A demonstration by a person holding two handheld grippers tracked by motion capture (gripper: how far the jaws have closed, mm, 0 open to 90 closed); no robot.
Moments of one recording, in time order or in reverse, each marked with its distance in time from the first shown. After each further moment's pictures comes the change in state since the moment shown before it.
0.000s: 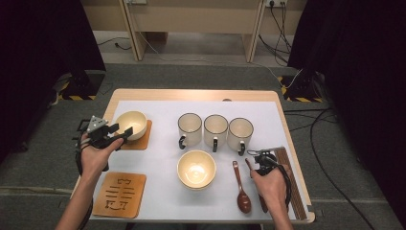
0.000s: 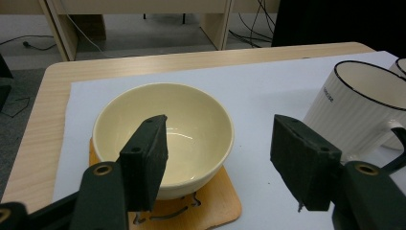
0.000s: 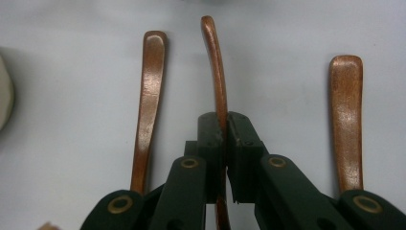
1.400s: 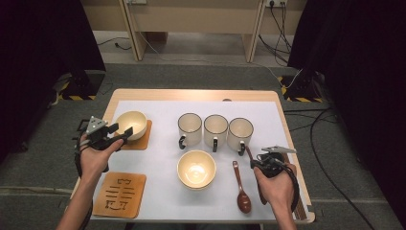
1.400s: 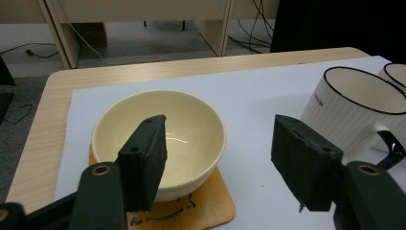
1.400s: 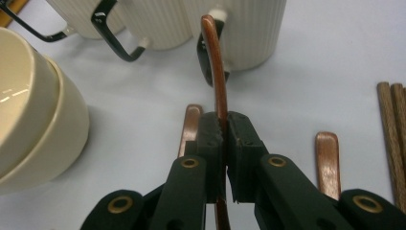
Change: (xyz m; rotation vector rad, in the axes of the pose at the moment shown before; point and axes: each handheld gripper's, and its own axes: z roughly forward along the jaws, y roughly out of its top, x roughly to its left) left arm -0.007 0.002 -0.008 -0.022 0.001 0.011; right arm 0.003 -0.006 -0.037 -0.296 0.081 -0.072
